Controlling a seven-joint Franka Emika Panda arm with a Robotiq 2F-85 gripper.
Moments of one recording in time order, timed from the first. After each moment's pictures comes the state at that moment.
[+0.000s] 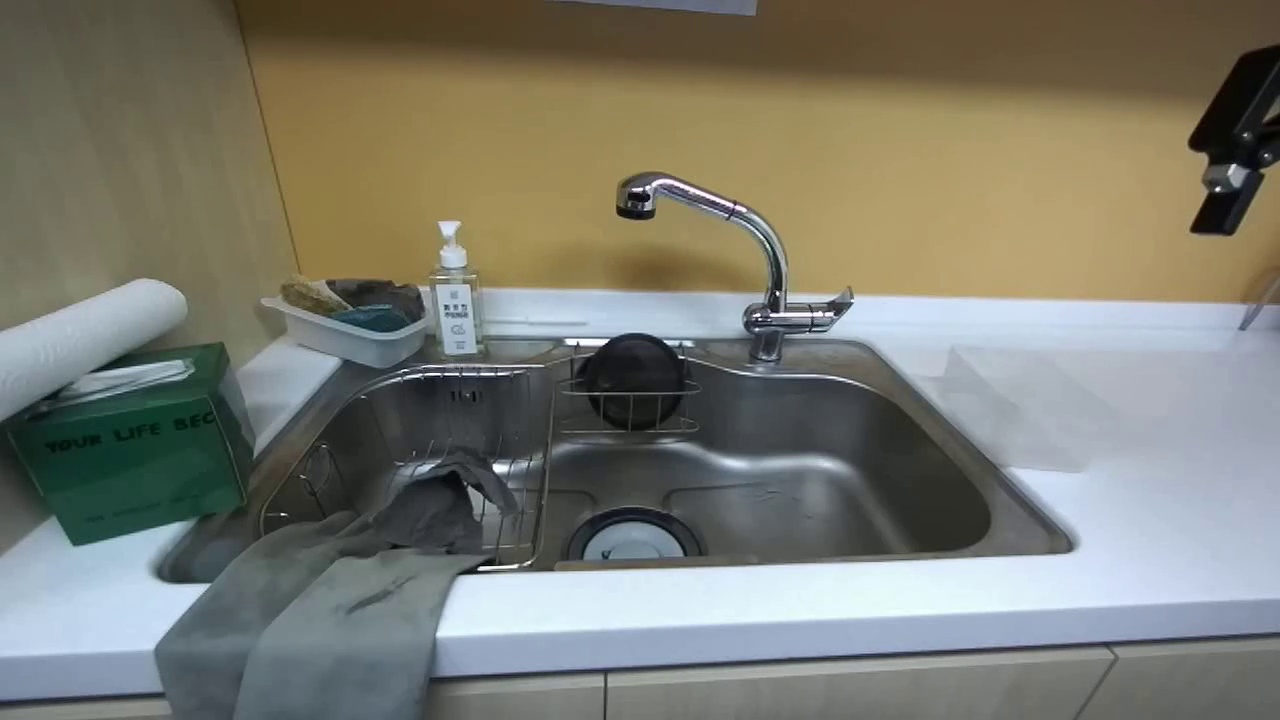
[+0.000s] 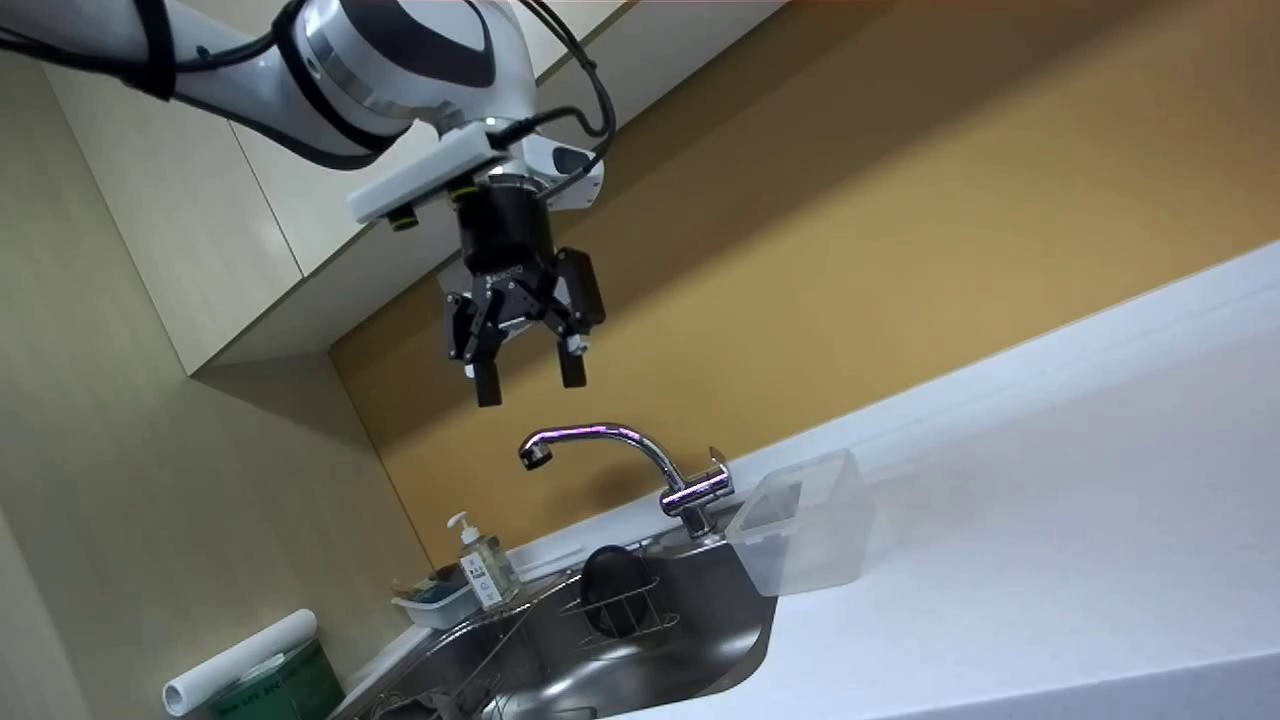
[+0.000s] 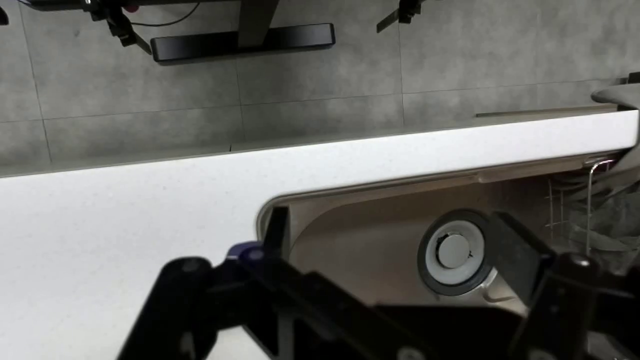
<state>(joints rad) -0.04 -0.32 -0.21 -2.09 0.14 1.57 -0.13</state>
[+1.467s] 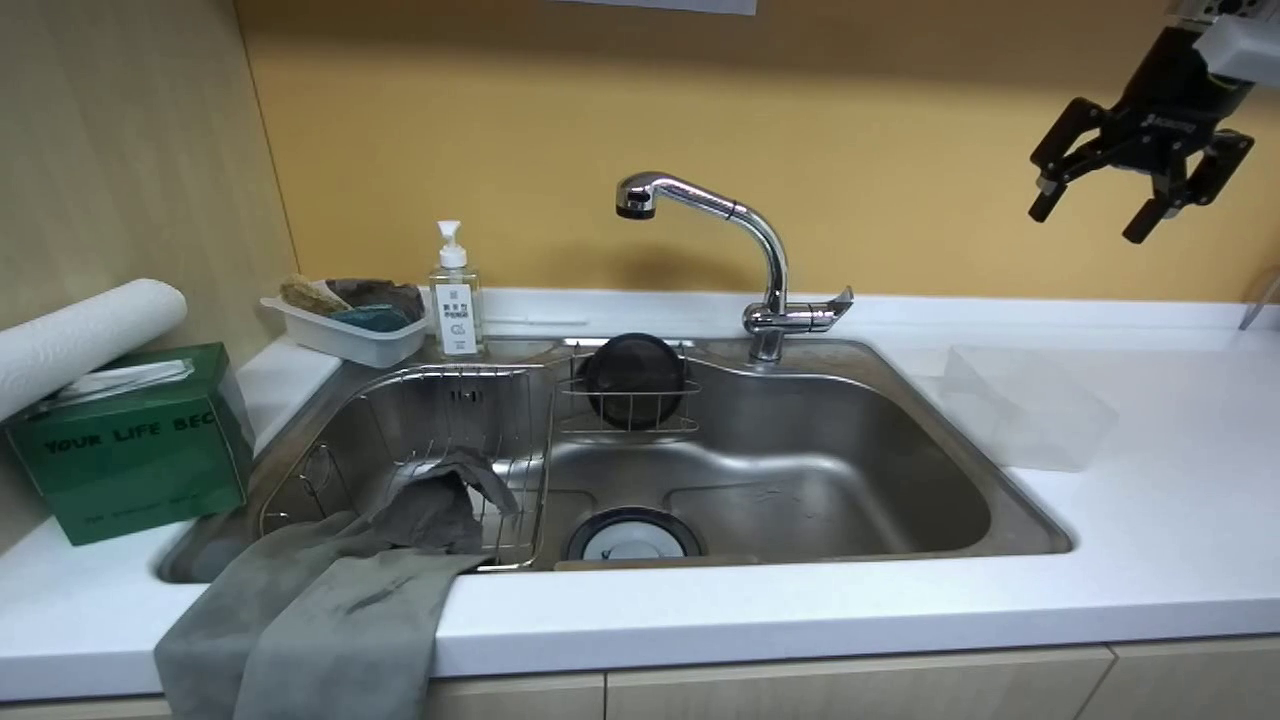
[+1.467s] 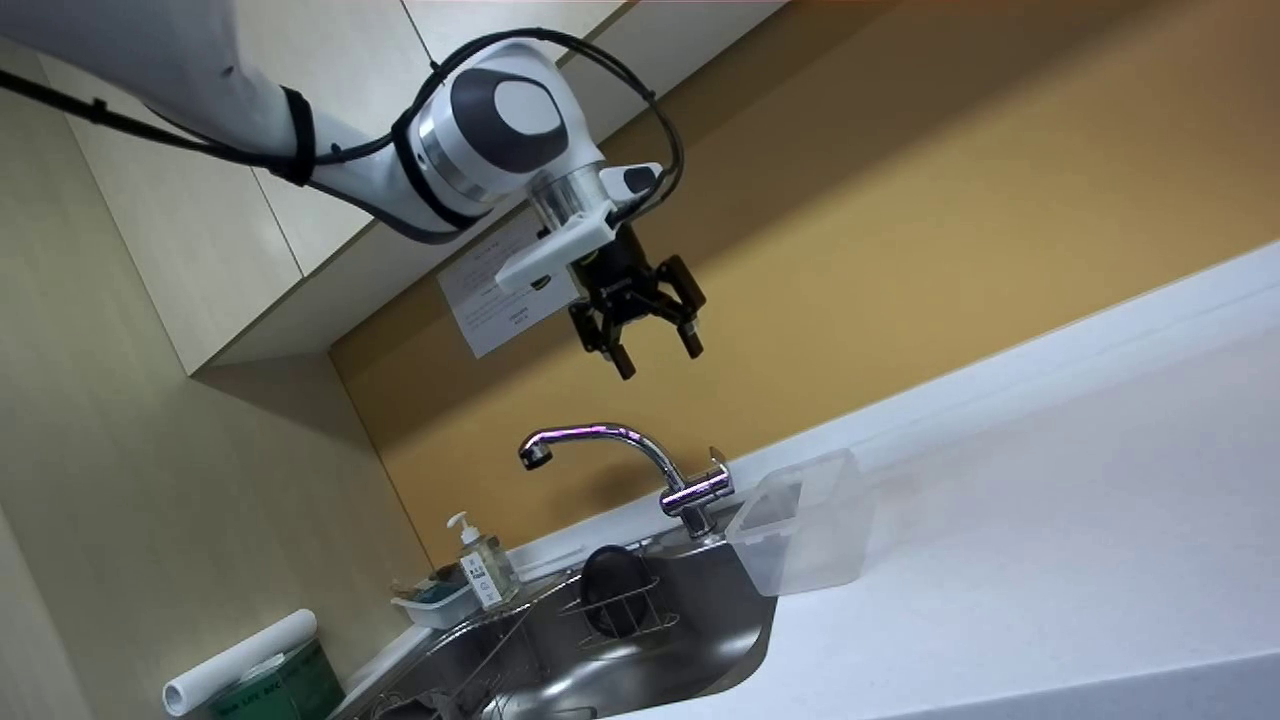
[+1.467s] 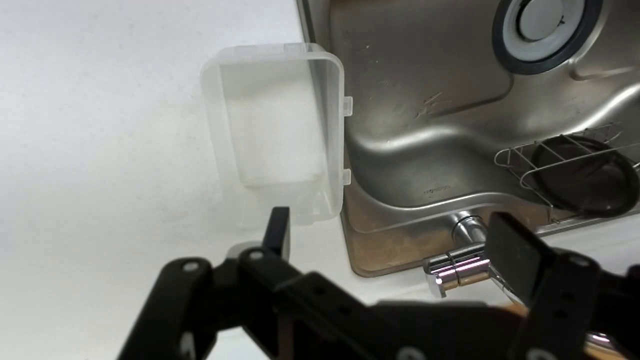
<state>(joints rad) -0.09 -0.08 -0.14 -1.99 0.14 2.15 -0.05</state>
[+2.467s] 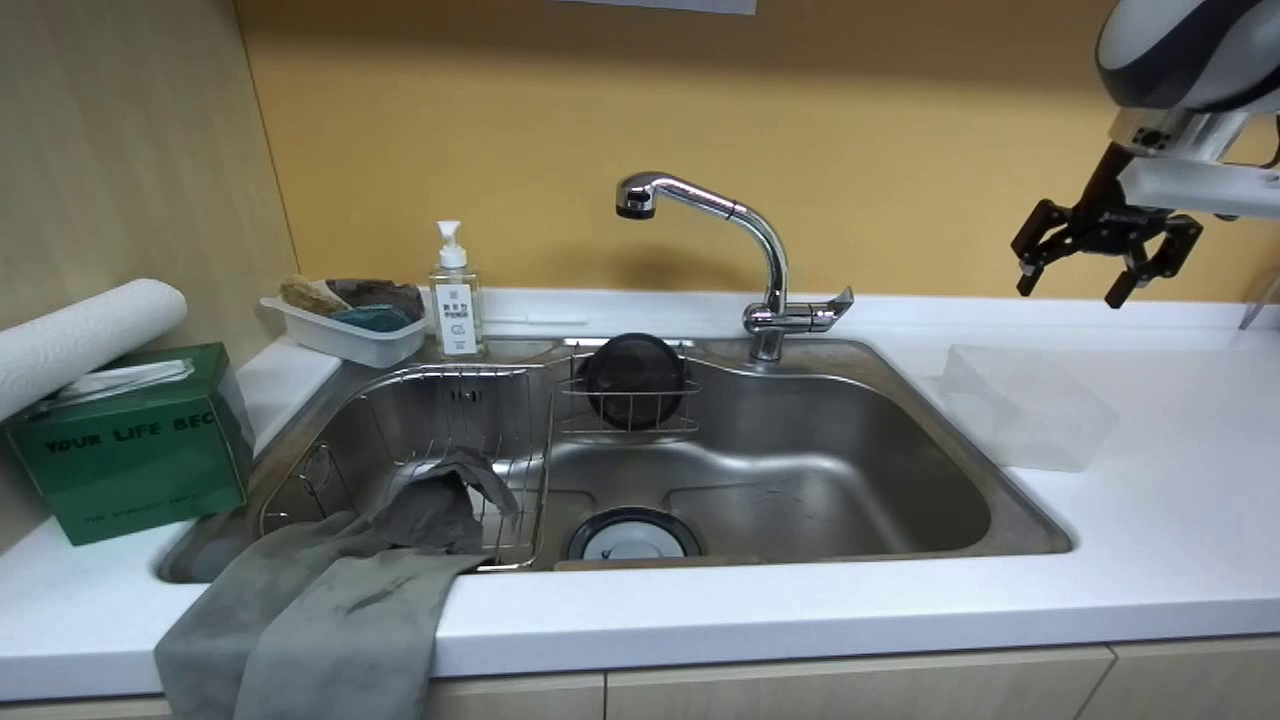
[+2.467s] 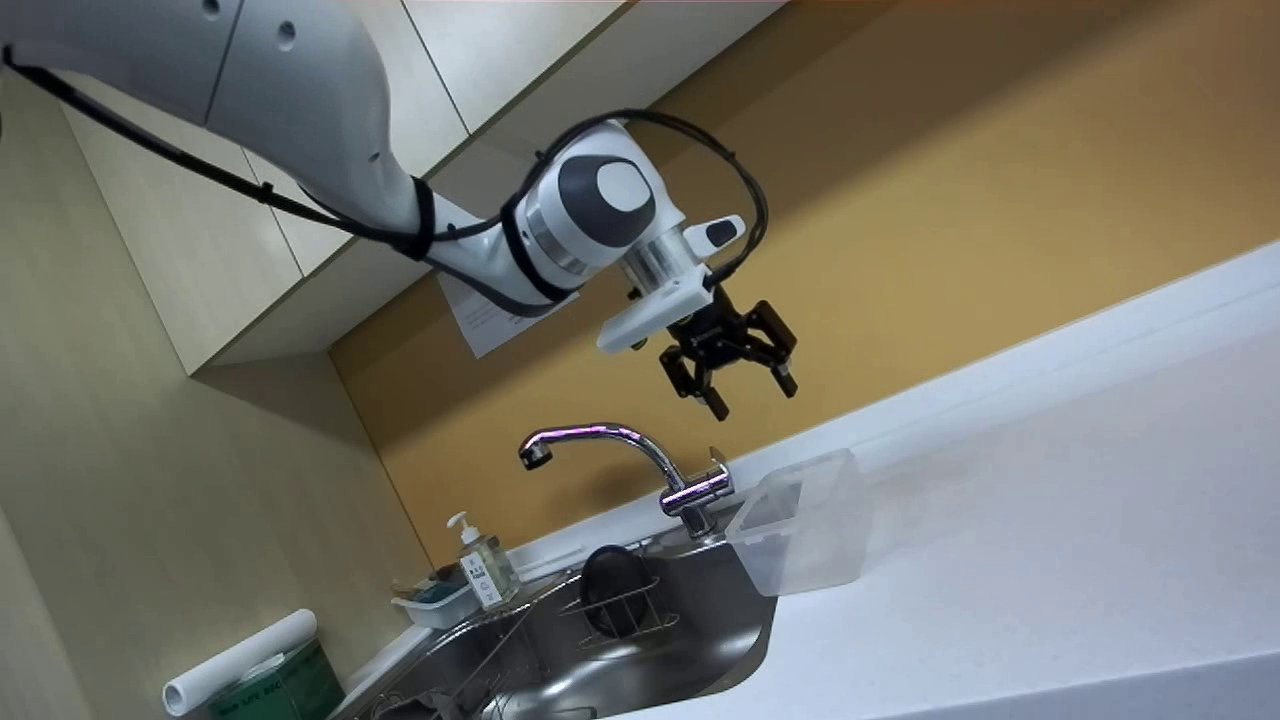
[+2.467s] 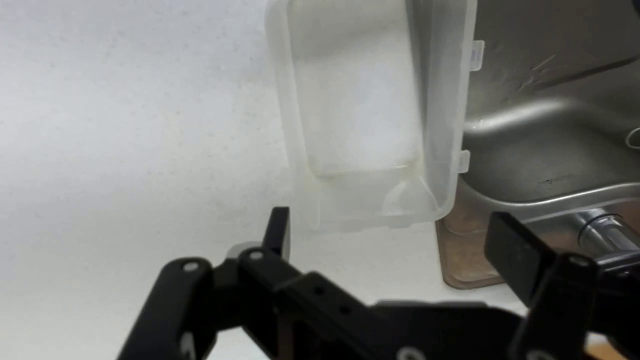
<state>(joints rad) -0.13 0.15 -0.15 -1.95 0.05 2.35 0.01</state>
